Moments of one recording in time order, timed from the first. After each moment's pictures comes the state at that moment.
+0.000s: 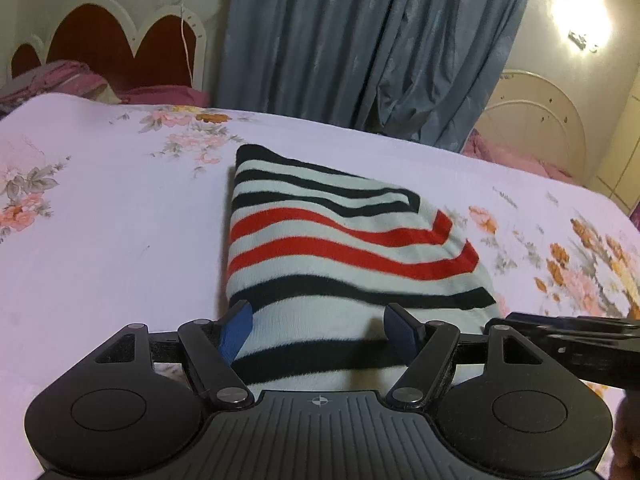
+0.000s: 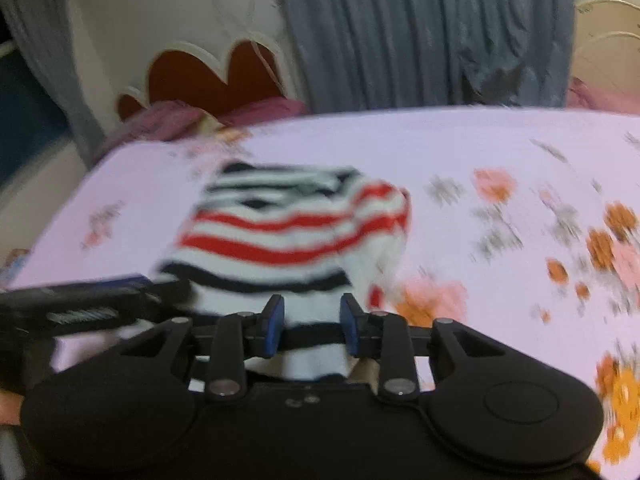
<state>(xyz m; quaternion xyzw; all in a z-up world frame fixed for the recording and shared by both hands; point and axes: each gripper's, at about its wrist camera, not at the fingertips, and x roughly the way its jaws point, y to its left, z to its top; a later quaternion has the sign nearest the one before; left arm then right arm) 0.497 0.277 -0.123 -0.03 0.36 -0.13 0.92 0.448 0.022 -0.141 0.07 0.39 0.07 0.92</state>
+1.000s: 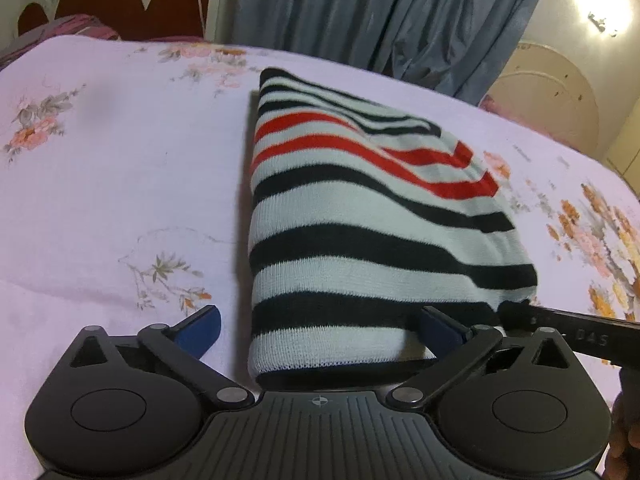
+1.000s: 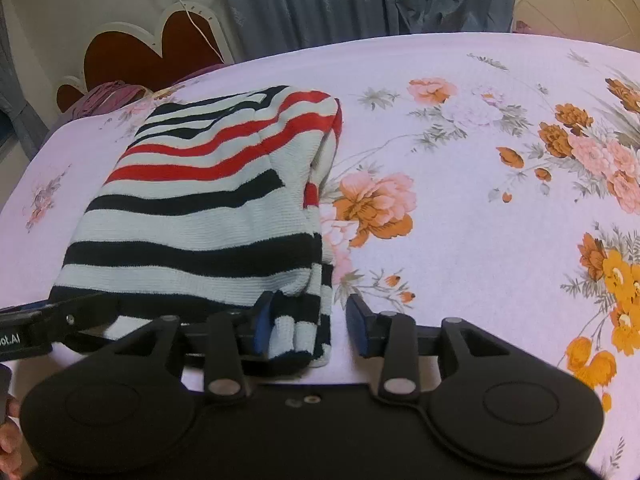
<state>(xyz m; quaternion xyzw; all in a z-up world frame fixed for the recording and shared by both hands) 0.481 0.293 -0.155 -0.05 0.44 -0.11 0.89 0.426 0.018 -0.178 0.11 0.44 0.01 0.89</state>
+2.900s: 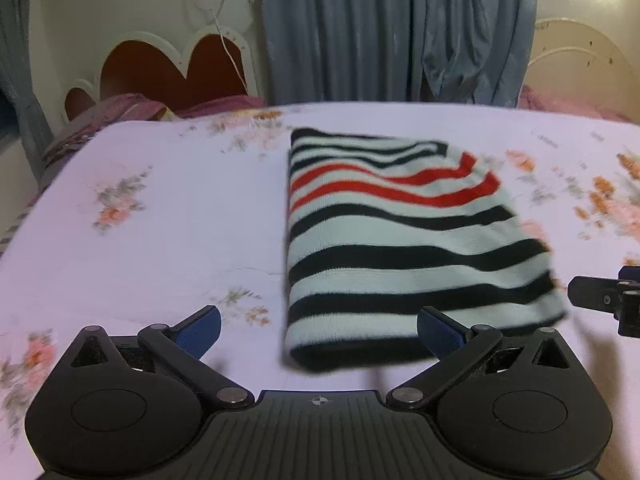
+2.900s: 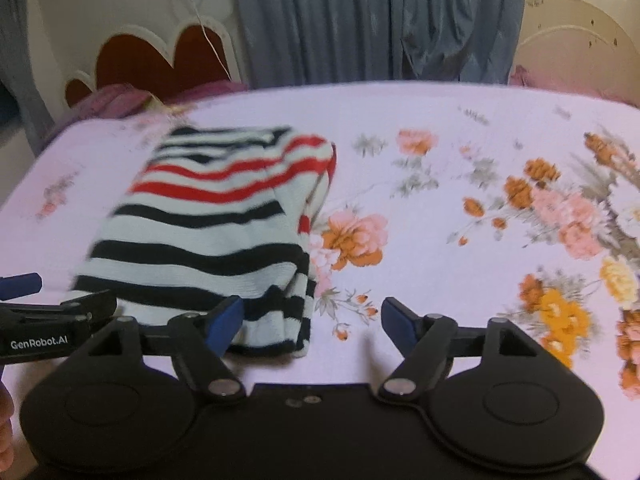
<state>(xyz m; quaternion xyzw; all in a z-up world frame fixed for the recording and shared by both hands) 0.418 0.260 -0.094 0.08 0.37 -0.02 0.92 0.374 0.015 -0.126 0.05 0.38 0.02 0.92</state>
